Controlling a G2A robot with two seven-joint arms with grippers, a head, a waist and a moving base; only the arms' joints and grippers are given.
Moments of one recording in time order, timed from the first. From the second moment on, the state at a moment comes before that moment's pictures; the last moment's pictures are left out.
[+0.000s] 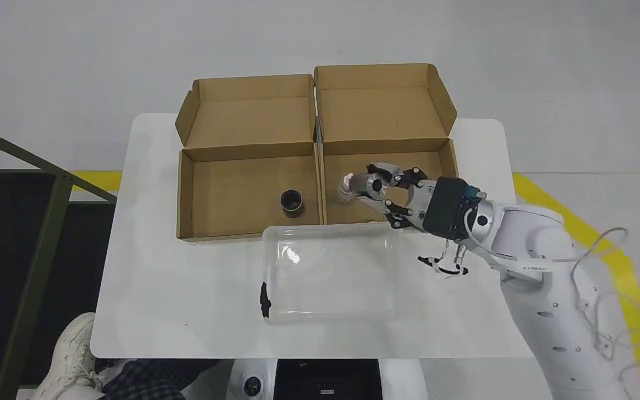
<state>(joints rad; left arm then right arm) -0.01 -0.37 -0.75 -1.25 2.03 -0.40 0.22 -1.16 -1.09 1.33 -1.92 -1.13 -0.86 0.09</state>
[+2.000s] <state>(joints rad) -0.01 -0.37 -0.75 -1.25 2.03 -0.40 0.22 -0.53 -1.34 0.66 -1.18 -1.17 -0.61 0.26</state>
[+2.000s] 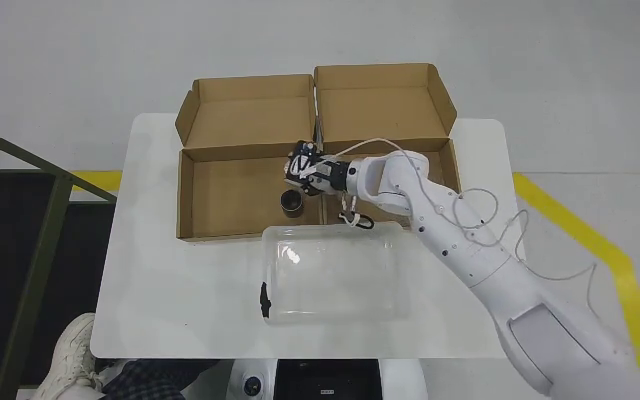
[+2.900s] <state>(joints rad) -0.01 -0.37 -0.75 -1.25 2.03 -0.40 0.22 -0.46 -1.44 0.61 -1.01 -1.16 -0.56 0.34</state>
